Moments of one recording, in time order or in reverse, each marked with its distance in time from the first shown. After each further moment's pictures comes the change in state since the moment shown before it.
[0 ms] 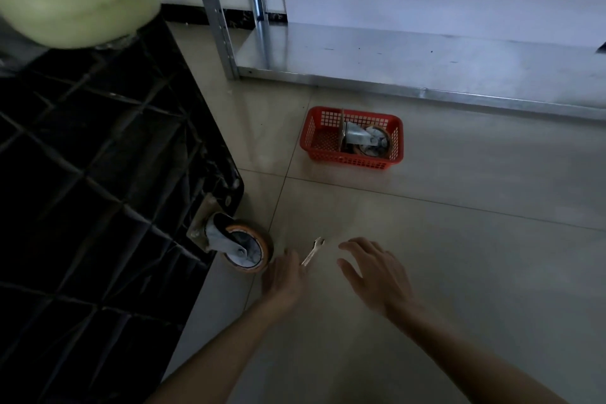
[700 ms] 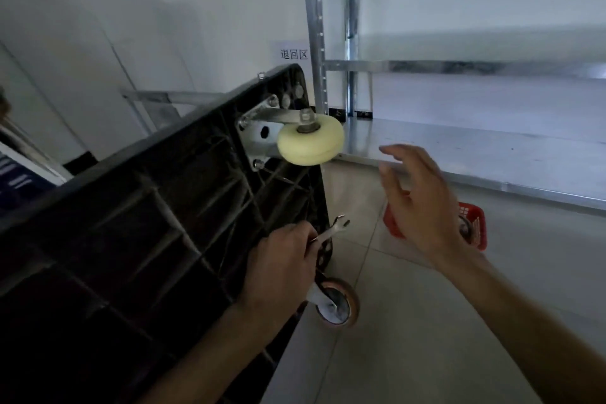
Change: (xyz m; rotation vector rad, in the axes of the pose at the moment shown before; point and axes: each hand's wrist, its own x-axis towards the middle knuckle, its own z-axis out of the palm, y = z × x) left_hand -0.154 -0.030 -0.258 0.048 0.705 0.192; right_hand 0.066 -0.186 -0.224 0.456 0.712 -0.399
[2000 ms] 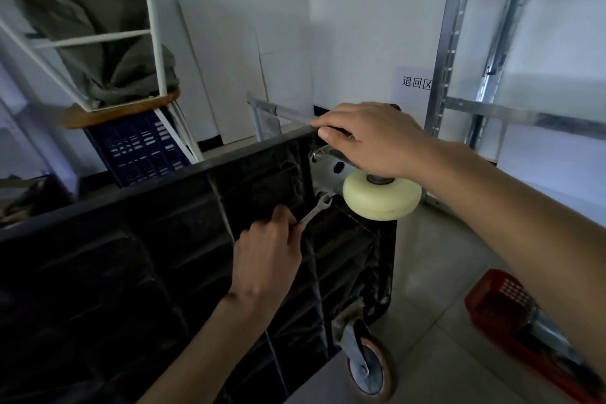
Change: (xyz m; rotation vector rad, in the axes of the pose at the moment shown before) left_hand 0.029 -0.014 -0.045 0.259 0.354 -0.438; right_hand 0.182 -0.106 0.065 -0.050 -0.641 -0.699
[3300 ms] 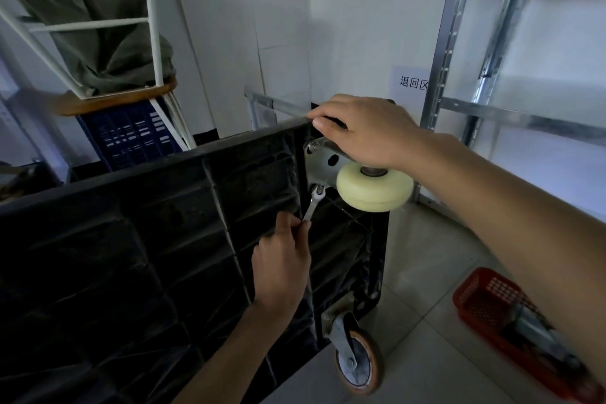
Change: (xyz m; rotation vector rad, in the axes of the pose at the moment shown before) left_hand -0.019 0.013 0.051 -0.347 0.153 -0.159; right_hand -0.001 -0.004 -0.002 -0.010 -0.022 0.045
